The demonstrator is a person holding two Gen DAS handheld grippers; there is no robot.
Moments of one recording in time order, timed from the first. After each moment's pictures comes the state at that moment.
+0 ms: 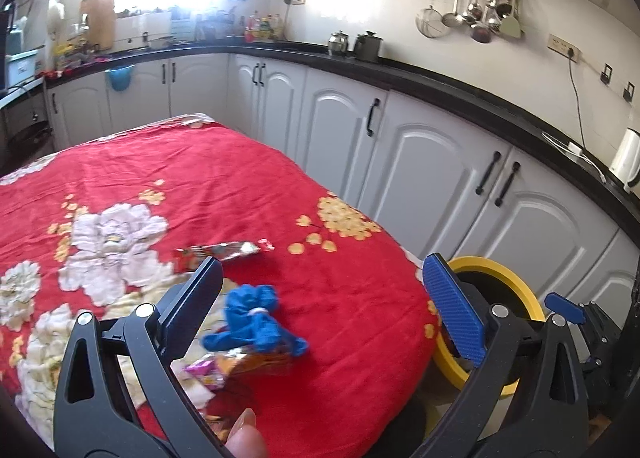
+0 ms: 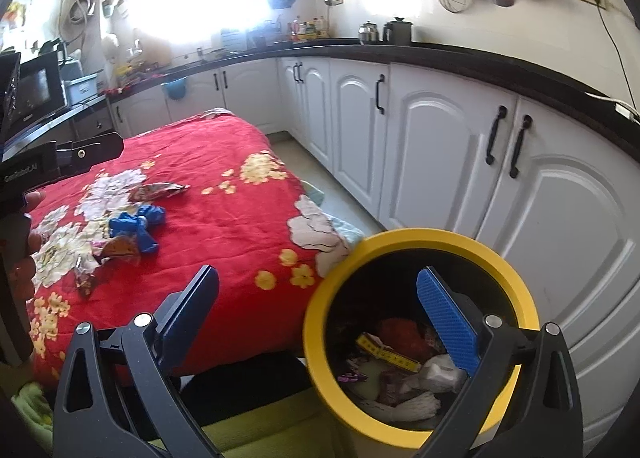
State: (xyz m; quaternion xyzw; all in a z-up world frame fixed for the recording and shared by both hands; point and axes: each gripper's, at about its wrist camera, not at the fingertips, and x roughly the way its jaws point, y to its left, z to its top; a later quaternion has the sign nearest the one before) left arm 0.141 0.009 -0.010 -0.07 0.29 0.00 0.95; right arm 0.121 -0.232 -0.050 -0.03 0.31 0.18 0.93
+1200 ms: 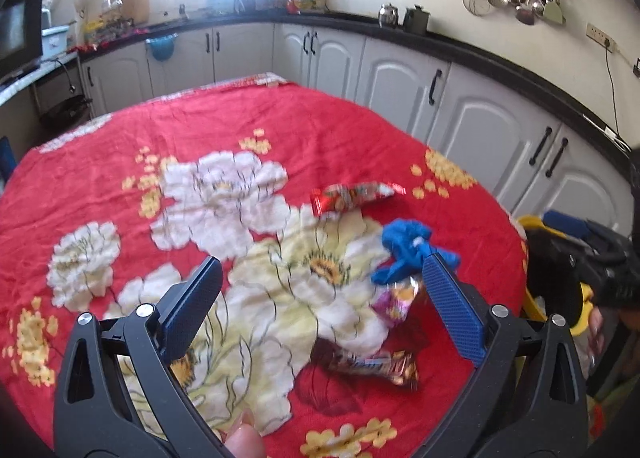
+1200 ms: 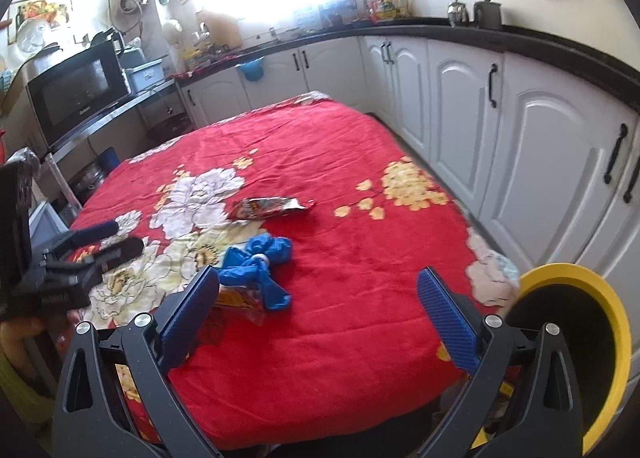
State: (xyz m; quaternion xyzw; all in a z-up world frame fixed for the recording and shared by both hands) left arm 0.099 0.119 -0.045 -0.06 0.35 0.04 0.93; right arm 0.163 -0.105 -0.038 0.00 0.36 0.32 0.88
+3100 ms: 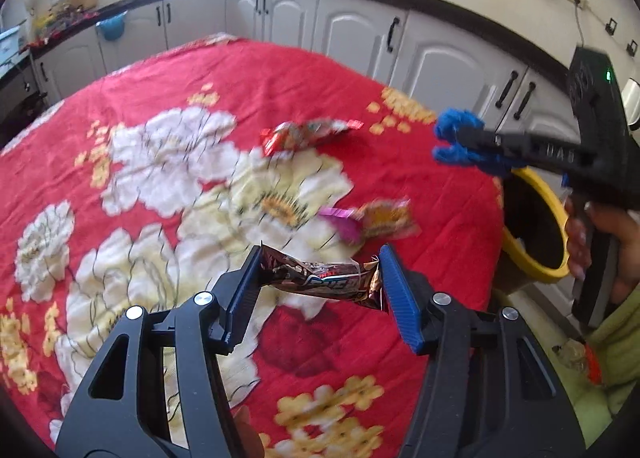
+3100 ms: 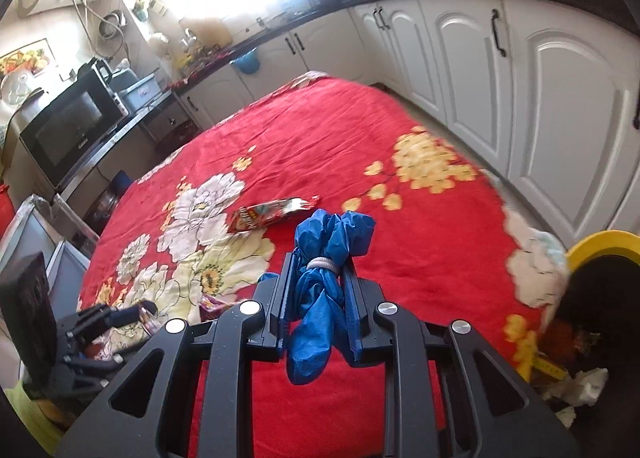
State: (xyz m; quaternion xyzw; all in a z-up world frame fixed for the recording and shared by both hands) left arm 0.096 0.097 -0.061 -0.04 0.41 -0.04 0.91; right arm 0.204 -0.121 -0.054 0.08 0.41 0.33 0.85
